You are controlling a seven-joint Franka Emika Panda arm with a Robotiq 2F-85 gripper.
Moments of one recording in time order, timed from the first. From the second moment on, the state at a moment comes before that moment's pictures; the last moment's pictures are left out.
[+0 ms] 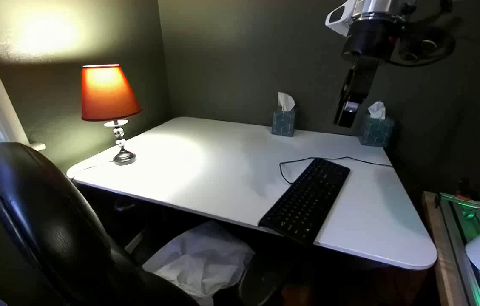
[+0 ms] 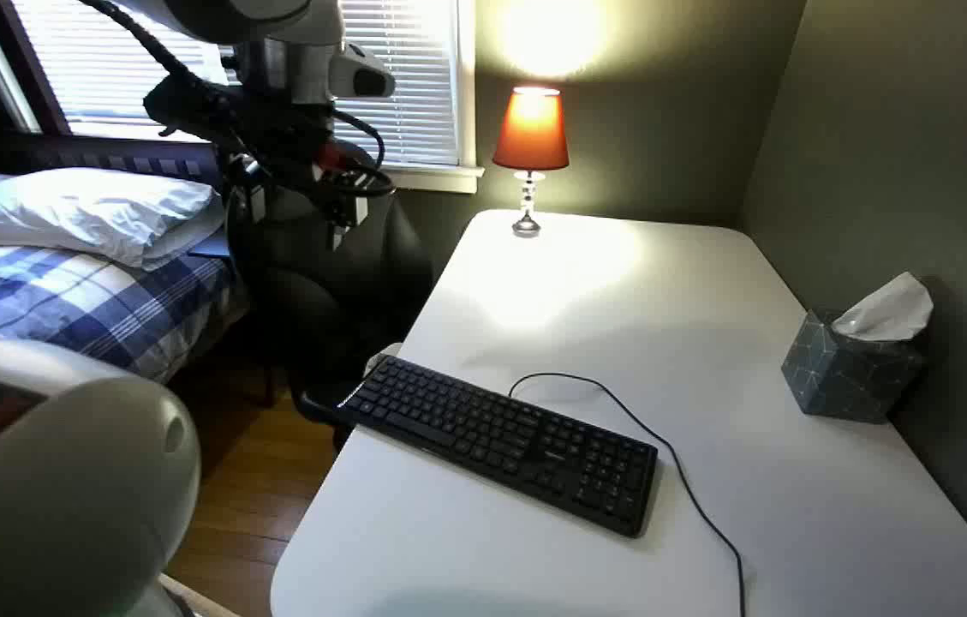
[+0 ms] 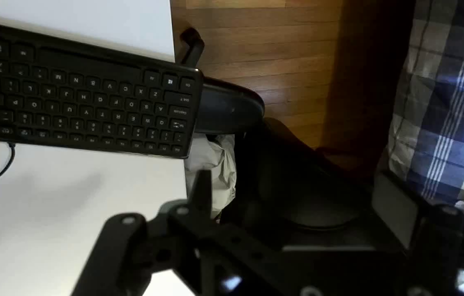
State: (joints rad) arm 0.24 -0.70 -0.05 -2.76 0.30 2.21 -0.18
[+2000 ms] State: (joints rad) arm 0.17 -0.19 0.00 -2.71 0.28 2.74 -0.15
